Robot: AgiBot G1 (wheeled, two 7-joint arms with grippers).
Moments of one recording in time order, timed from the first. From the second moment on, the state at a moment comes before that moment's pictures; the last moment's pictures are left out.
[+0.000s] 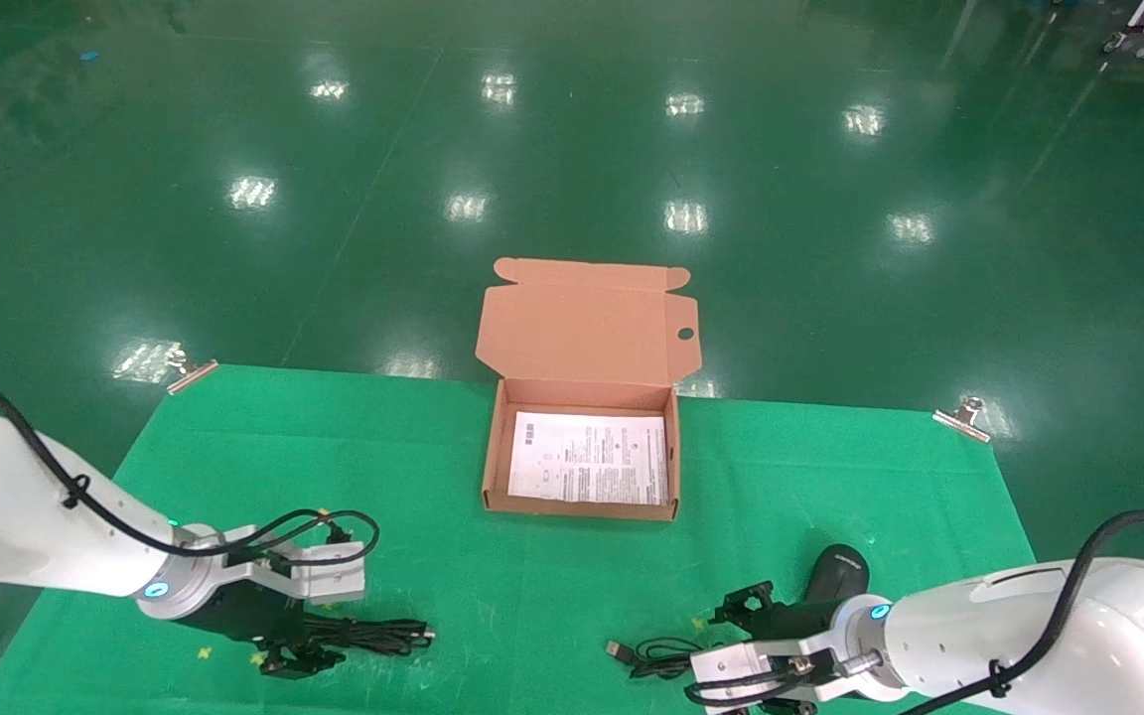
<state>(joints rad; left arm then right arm) -1.47 1.15 0.78 -0.48 2.01 1.17 -0.06 1.29 -0.98 -1.06 1.14 -2.04 -0.94 0.09</state>
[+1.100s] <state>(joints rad) -1.47 1.13 0.78 -0.51 2.01 1.17 -0.05 1.29 -0.95 -1.04 1.17 -2.02 -0.94 0.11</state>
